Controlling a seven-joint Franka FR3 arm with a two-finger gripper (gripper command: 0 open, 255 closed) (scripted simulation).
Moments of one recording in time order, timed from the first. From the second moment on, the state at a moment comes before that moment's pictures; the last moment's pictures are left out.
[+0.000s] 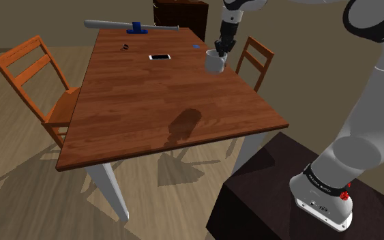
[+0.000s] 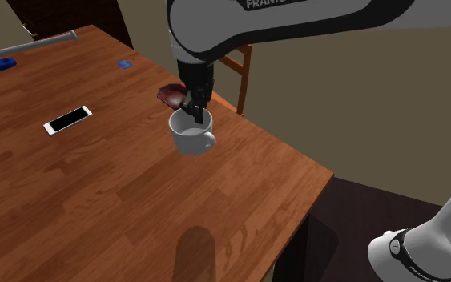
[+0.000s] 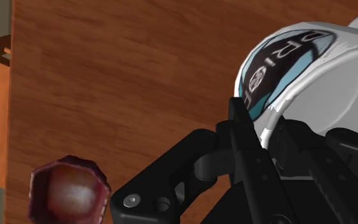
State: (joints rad) arm -0.13 0.24 -0.02 -1.59 0.06 1.83 -0.11
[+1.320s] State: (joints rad) arm -0.19 0.50 -0.05 -1.38 0.08 1.87 -0.21
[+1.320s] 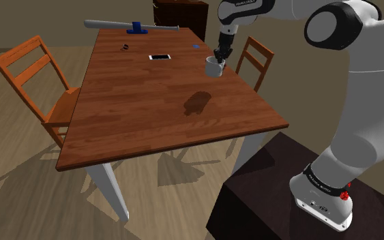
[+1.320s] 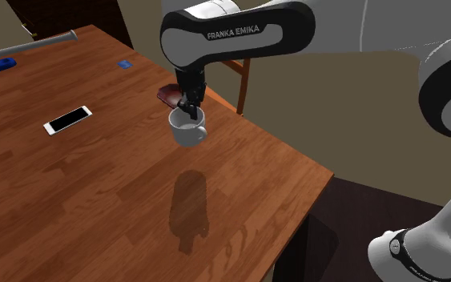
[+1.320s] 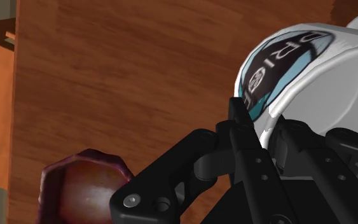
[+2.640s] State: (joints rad) arm -0.19 0.55 -0.05 -1.49 0.09 2.03 -0.22
